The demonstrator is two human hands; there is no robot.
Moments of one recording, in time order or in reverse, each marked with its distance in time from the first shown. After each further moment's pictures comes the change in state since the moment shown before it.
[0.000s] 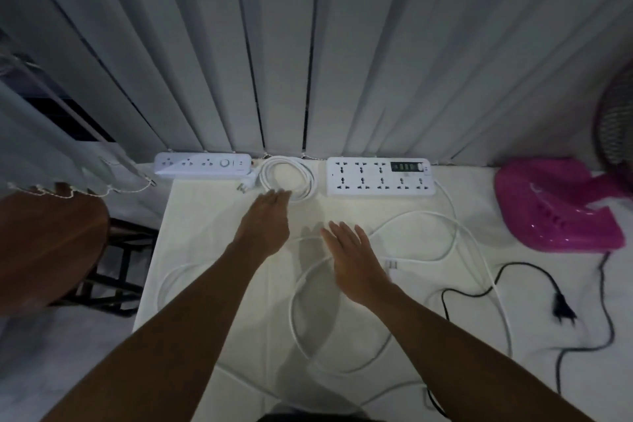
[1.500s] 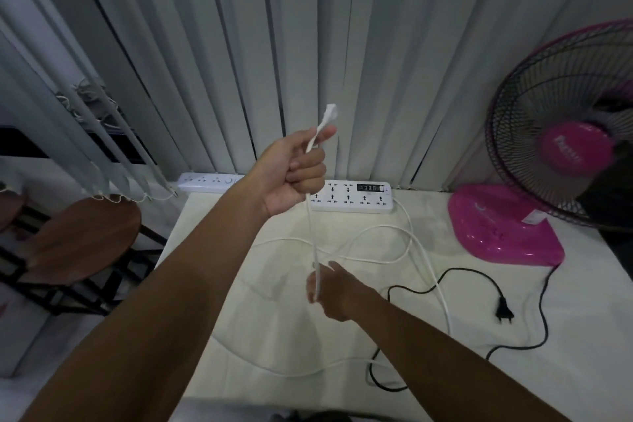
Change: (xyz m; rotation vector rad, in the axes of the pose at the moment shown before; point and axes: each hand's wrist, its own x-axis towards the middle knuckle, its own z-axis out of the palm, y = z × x) left_hand -0.061 0.237 -0.190 -1.916 -0.391 -0.133; right_hand -0.111 0.012 -0.078 -0.287 -0.409 -0.370
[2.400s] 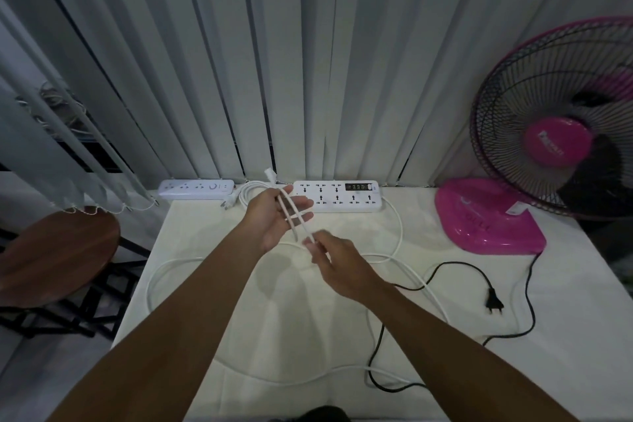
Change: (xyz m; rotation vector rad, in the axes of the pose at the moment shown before) left_hand 0.026 -0.060 -0.088 -0.022 0.539 0.016; right_hand -0.015 0.019 -0.034 0.932 0.714 0.196
